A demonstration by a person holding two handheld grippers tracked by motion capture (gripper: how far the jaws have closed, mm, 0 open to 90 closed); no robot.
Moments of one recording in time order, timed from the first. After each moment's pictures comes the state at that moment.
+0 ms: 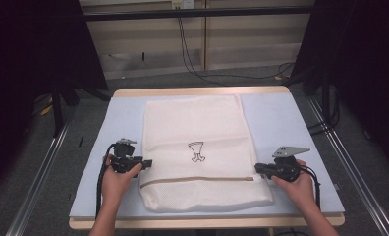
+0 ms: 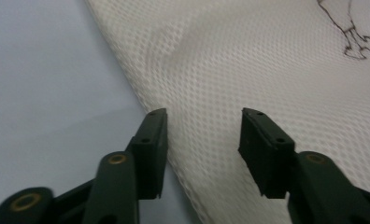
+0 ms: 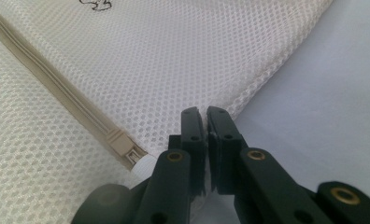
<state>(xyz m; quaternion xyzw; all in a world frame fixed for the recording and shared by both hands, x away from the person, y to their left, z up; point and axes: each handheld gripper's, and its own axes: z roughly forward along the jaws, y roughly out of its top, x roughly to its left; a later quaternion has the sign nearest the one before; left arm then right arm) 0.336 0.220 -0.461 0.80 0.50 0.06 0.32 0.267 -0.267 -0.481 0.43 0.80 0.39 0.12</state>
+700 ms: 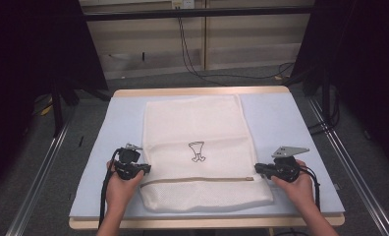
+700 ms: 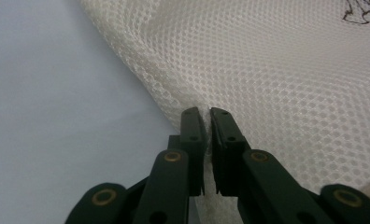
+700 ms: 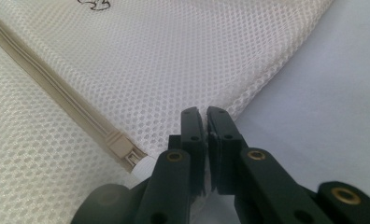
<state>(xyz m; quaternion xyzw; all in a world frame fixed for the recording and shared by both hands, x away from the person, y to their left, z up) 0.320 0.202 -0.457 0.81 0.49 0.09 0.29 0.267 -0.266 -0.482 0.43 0.80 0.39 0.13</state>
